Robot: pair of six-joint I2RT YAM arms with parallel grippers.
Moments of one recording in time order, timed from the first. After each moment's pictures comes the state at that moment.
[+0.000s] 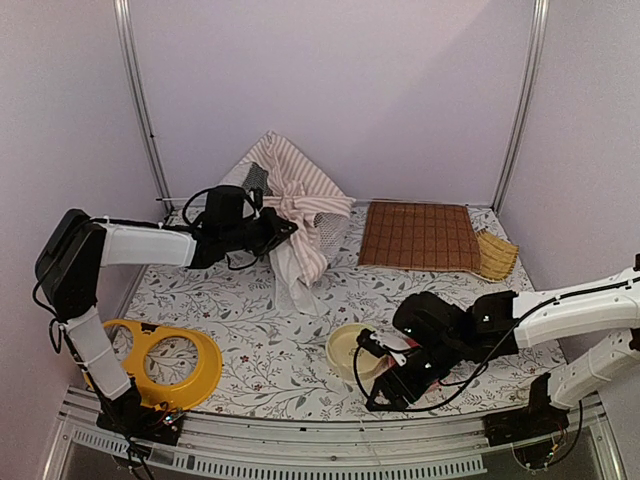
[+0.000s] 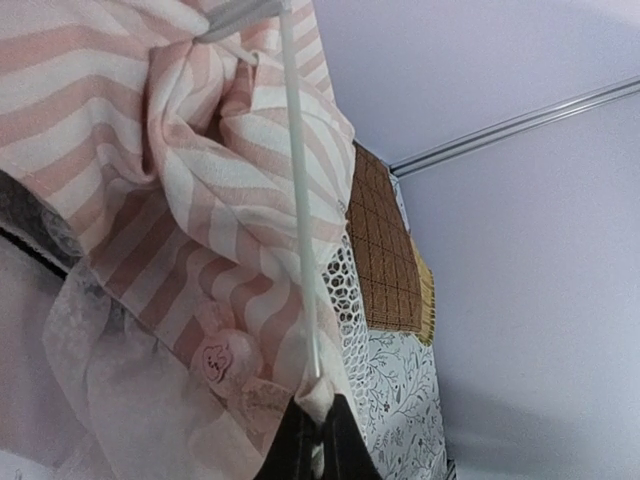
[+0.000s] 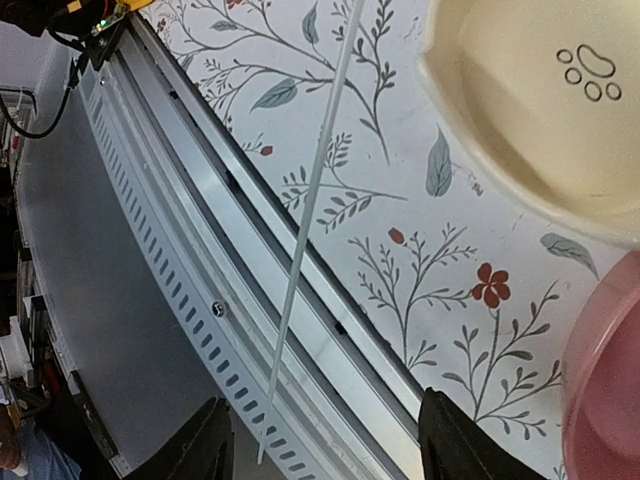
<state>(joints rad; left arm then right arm) -0.55 1.77 1.08 0.33 0.22 -0.95 1.21 1.36 0.80 -0.46 -0.32 0.53</state>
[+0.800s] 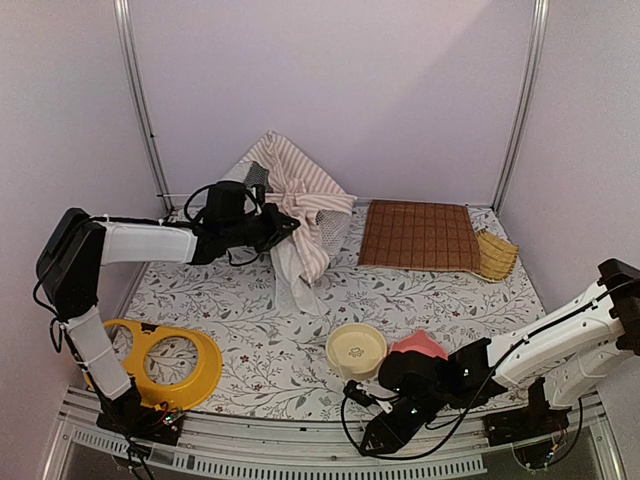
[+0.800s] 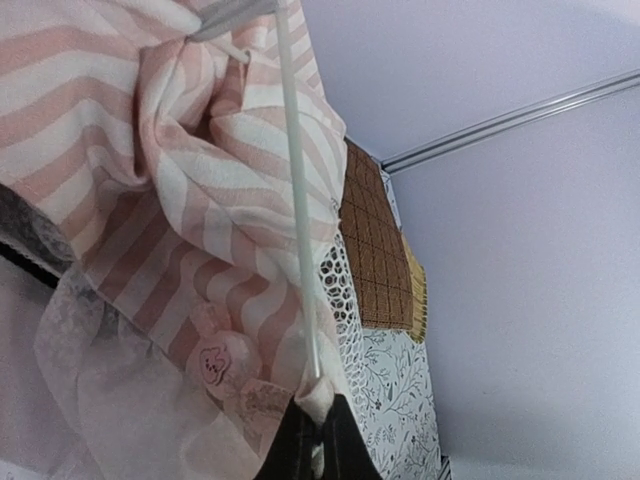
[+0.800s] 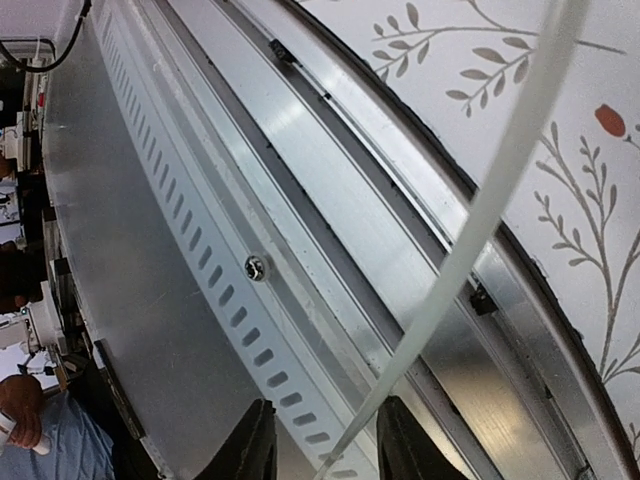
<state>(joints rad) -0.55 1.77 1.12 0.31 0.24 -0.95 1.42 1.49 0.63 -0.11 -0.40 0.78</state>
